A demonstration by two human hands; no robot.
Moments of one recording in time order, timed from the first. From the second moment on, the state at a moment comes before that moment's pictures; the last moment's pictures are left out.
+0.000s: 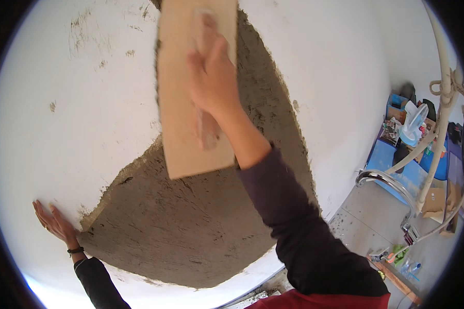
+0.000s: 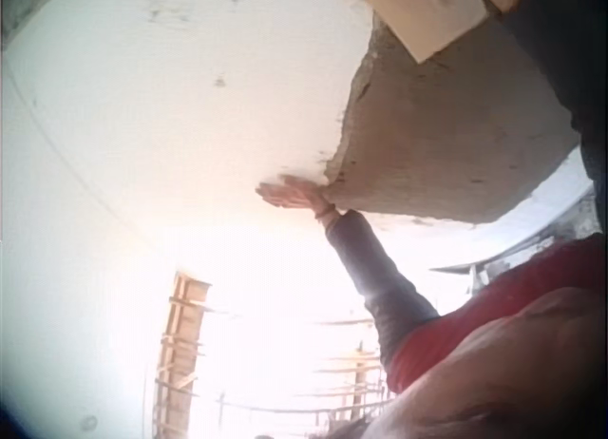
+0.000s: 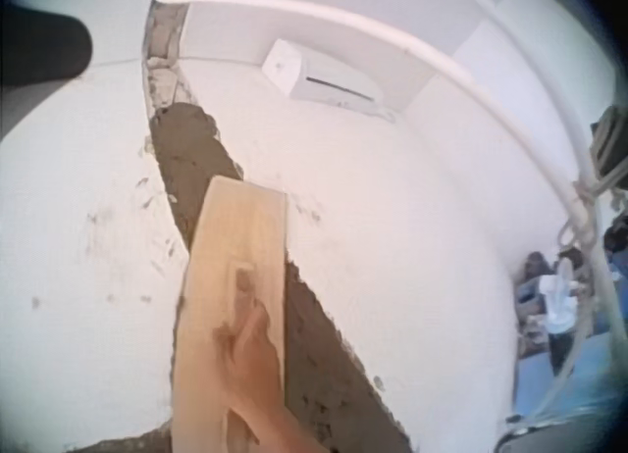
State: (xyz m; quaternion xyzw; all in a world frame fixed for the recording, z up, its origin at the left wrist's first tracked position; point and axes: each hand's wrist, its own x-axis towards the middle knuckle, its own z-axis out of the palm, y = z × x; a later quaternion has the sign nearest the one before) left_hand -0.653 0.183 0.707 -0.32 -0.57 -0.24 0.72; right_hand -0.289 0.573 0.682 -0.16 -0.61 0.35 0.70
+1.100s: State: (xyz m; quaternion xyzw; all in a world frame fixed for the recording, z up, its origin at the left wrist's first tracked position) left_hand -0.674 0.175 0.712 -0.31 -0.58 -0.21 0.73; right_hand -0.298 0.587 0.592 -0.13 -0.55 0.29 0.78
